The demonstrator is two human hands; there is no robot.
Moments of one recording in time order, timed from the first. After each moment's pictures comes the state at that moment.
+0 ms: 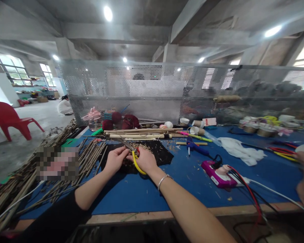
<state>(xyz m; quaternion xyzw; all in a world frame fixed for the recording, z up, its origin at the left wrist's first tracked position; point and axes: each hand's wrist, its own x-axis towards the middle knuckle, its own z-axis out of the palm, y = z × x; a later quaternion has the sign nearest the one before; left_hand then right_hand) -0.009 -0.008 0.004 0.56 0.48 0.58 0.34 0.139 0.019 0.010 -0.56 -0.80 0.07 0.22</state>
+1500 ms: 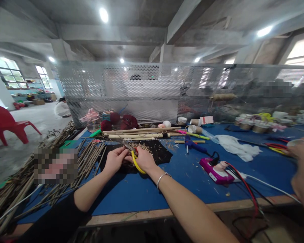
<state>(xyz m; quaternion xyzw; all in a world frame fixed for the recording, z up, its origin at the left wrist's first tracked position) -0.007 -0.009 0.005 0.56 0.49 0.57 0.35 0.139 0.018 0.012 -0.54 -0.81 0.09 0.21</state>
